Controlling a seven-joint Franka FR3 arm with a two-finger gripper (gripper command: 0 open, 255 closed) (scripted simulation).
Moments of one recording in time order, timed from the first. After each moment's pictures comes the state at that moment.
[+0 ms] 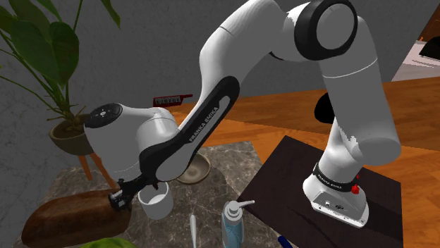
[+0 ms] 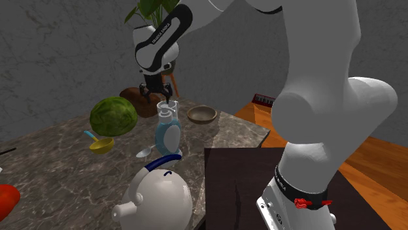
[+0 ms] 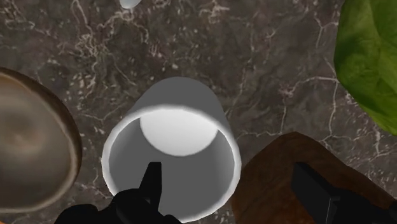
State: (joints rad) arm 0.34 0.55 0.54 -1.81 -0.49 2.30 1.16
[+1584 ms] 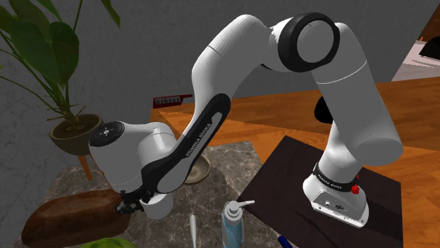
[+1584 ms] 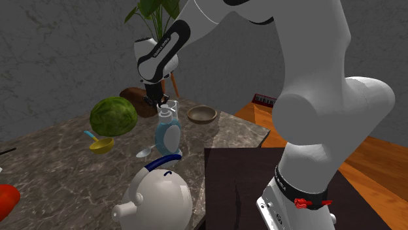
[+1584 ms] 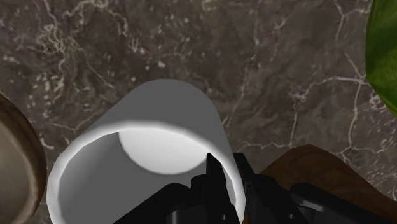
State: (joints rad) arm 0.38 0.65 0.50 -1.77 -0.55 2.35 1.20
